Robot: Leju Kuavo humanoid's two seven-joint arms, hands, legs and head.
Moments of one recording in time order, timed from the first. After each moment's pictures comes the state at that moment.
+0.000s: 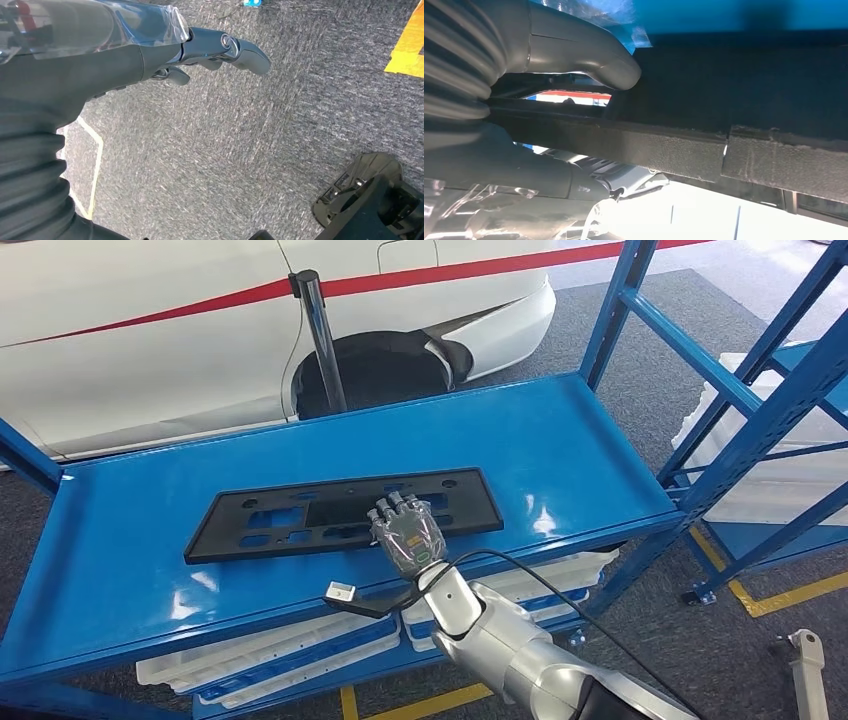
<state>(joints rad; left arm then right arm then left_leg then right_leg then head) -0.22 0.03 -1.23 -0.25 0.22 0.18 0.21 -0.76 0.20 1.05 -0.49 1.14 -0.52 0.22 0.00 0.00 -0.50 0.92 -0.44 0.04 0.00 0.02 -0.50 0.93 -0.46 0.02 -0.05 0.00</state>
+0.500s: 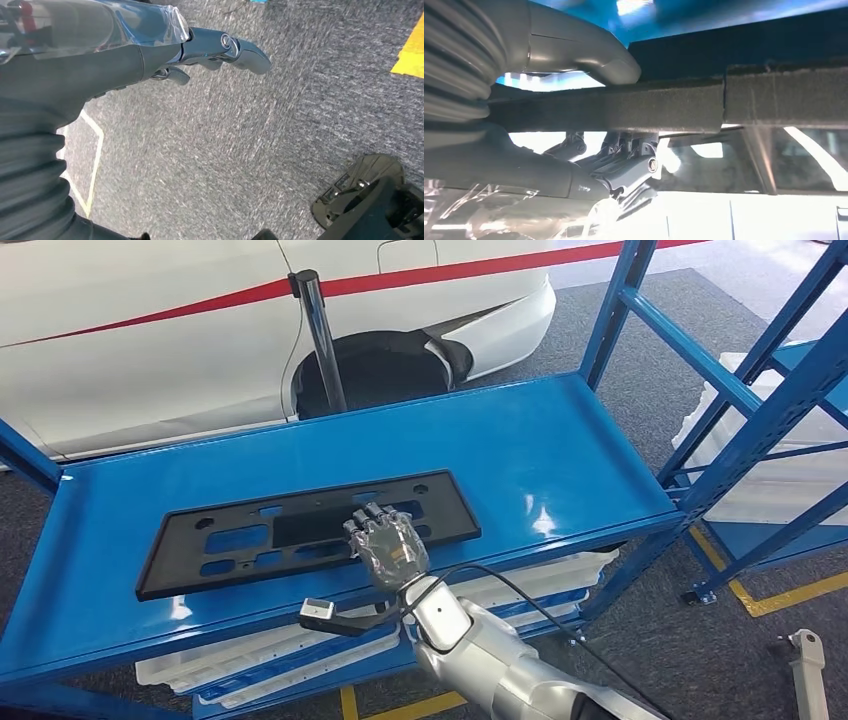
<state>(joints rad) -0.20 0.04 -1.23 -0.25 0.25 0.22 0.20 -0.70 0.24 1.04 -0.59 0.98 -0.62 0.07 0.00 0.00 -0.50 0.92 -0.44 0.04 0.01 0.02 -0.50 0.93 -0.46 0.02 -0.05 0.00</state>
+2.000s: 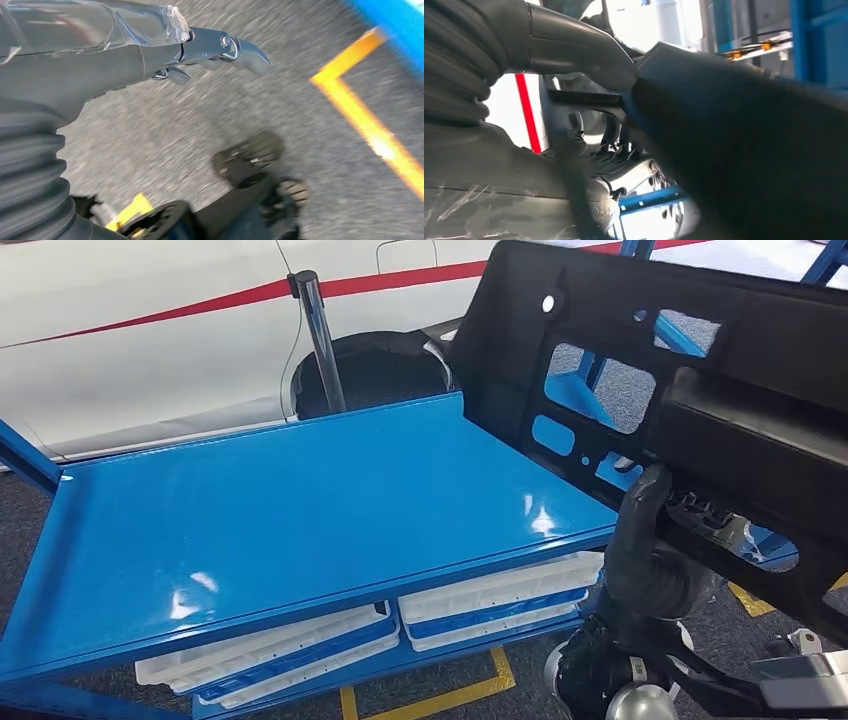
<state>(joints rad) -0.15 0.06 -0.95 -0.25 0.54 0.14 -0.14 -0.22 -0.05 0.50 -2.16 -0.10 -0.62 -0.43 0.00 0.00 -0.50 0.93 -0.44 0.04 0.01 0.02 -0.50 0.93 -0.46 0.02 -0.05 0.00</state>
